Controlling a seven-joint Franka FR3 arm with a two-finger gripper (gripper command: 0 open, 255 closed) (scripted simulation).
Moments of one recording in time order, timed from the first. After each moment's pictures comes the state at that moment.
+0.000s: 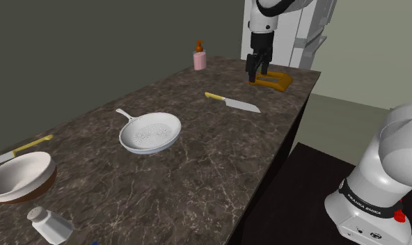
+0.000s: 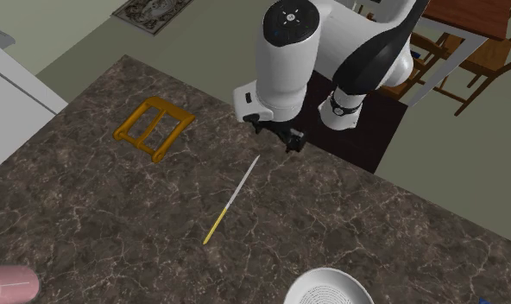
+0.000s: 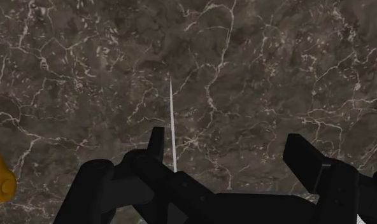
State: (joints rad) arm 0.00 -0.33 -0.17 -2.22 -0.07 1.85 -0.13
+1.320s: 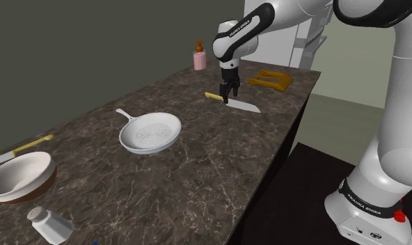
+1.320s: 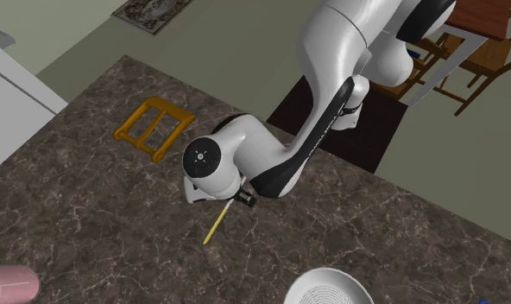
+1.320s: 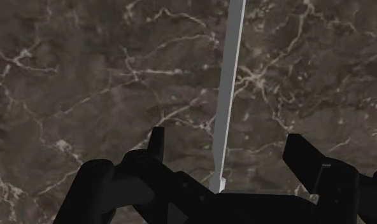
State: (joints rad) arm -0.02 0.31 -0.20 -1.87 0.06 2.06 -0.34
